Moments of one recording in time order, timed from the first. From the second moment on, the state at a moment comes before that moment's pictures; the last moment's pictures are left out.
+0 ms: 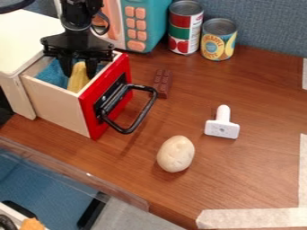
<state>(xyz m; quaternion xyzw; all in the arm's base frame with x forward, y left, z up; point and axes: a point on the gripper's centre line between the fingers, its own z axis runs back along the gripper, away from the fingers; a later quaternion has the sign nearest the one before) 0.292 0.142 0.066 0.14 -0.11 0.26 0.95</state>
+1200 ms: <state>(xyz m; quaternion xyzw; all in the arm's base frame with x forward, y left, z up) 0.288 0.064 0.141 0.07 -0.17 0.18 0.97</state>
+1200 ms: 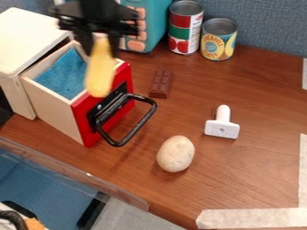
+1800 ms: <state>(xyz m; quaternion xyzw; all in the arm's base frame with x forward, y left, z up) 0.346 -0.006 0.109 0.06 -0.14 0.13 0.98</state>
